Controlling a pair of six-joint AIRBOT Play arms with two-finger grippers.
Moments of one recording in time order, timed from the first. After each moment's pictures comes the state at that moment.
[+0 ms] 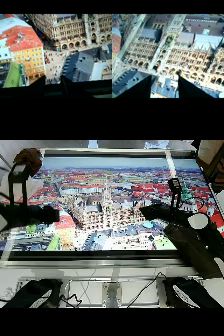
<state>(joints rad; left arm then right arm) -0.43 -0.75 1.18 1.72 -1.40 -1.90 0.17 -0.88 0.79 -0.85 0.73 1.07</state>
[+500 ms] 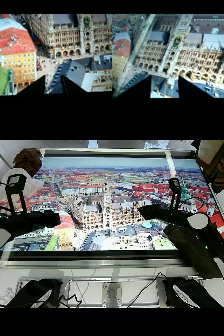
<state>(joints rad) -0.43 -0.67 1.06 1.72 -1.24 -2.00 0.18 -0.88 0.79 -0.75 0.72 1.10</state>
